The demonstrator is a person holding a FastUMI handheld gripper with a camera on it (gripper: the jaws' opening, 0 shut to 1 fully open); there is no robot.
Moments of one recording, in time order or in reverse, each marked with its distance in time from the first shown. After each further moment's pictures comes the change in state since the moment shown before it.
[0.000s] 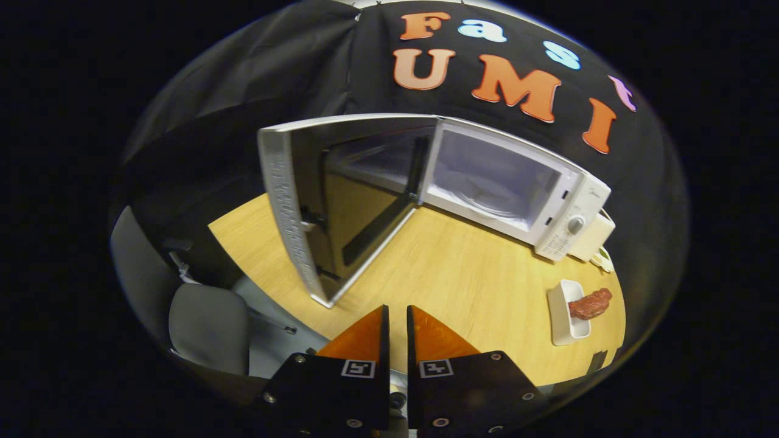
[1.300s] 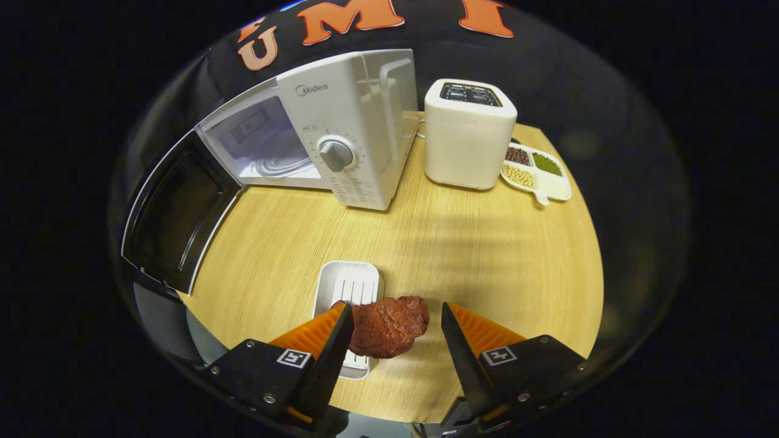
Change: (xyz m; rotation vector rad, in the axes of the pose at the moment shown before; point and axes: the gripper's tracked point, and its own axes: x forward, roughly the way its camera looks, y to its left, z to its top) arm 0.086 -0.342 -0.066 0.345 0.400 0.146
